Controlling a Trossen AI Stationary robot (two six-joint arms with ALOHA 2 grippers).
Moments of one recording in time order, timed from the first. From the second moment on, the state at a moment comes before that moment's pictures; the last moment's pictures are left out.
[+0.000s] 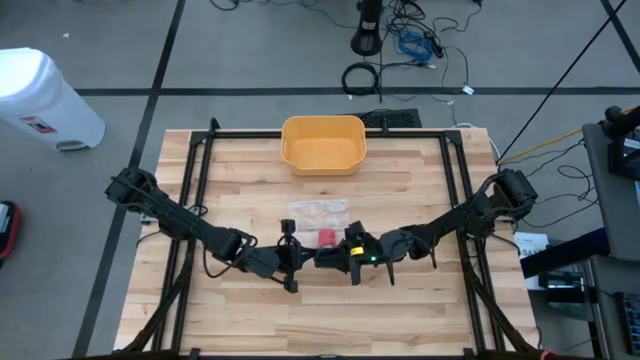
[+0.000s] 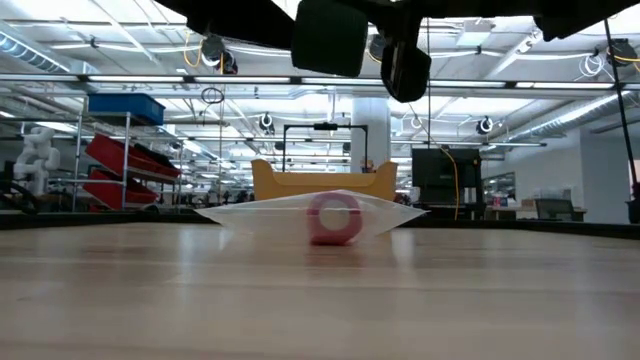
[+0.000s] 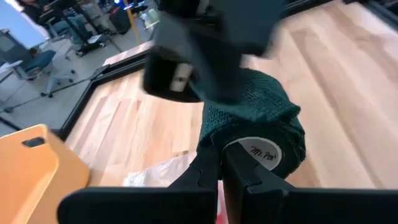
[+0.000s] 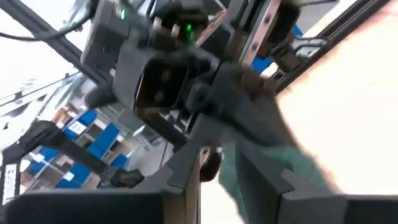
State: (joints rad) left arm -0.46 1.54 0.89 0.19 -0.58 0.14; right arm 0.35 1.67 0.79 0.86 0.28 0.85
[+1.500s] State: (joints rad) left arm -0.45 1.54 0.89 0.20 -0.52 0.19; right arm 0.25 1.53 0.79 0.60 -0.04 0.35
